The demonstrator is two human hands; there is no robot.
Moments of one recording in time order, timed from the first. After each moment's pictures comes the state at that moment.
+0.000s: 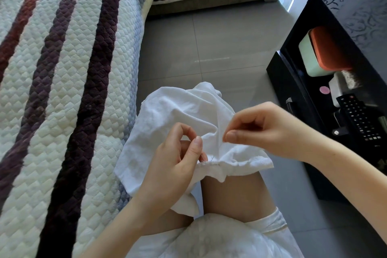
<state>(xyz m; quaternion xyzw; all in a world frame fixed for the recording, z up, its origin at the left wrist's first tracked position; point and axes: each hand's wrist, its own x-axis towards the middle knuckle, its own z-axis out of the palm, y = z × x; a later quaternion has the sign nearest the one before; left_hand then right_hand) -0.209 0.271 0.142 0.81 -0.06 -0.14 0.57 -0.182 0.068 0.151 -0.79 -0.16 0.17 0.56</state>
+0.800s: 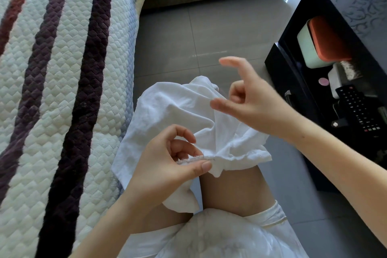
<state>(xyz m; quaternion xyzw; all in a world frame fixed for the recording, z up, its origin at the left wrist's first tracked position) -0.207 0.283 0.143 0.78 -0.02 -0.22 0.59 -0.157 0.079 0.141 -0.87 -0.06 0.04 0.49</state>
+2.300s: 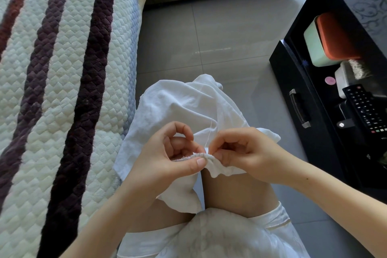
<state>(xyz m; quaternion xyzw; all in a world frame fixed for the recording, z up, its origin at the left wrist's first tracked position) -0.198 0.290 0.144 0.68 0.00 -0.28 0.68 -0.205 0.094 0.113 -0.71 -0.14 0.22 0.66</state>
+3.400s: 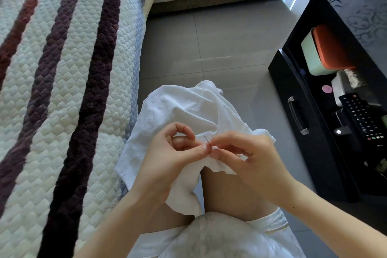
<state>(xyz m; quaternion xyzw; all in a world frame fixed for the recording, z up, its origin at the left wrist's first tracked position) -0.198 0.275 0.139 0.66 0.08 -0.21 0.72 -0.223 0.107 0.111 -0.79 -0.14 -0.05 0.60</state>
